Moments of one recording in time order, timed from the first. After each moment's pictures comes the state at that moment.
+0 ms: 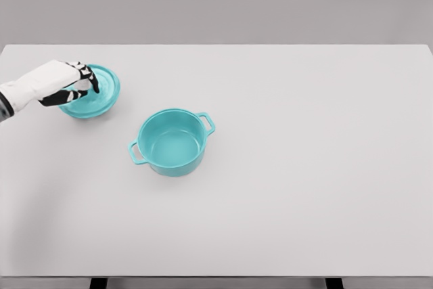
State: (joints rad) left arm -0.56 0.74 -0.45 -1.12 -0.49 -0.61 -0.26; right arm 0.06 0.00 -0.30 0.08 0.25 -0.01 0.09
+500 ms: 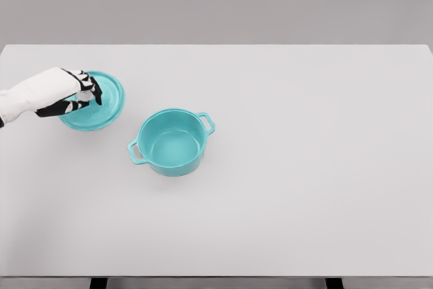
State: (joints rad) left arm -0.47 0.87 -0.47 -1.35 -0.39 -0.61 -0.26; right arm 0.06 0.00 -0.30 0.08 0.25 -0.01 0.09
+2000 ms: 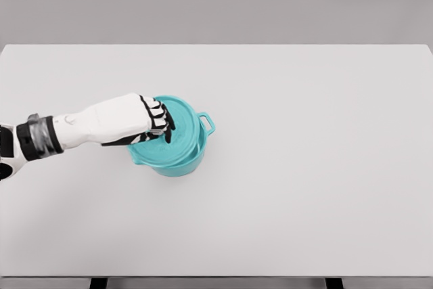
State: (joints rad) left arm -0.45 0.82 -0.60 -1.71 -0.43 -0.61 -0.25; right arm 0.06 0.00 -0.30 0.08 0.25 -0.01 0.09
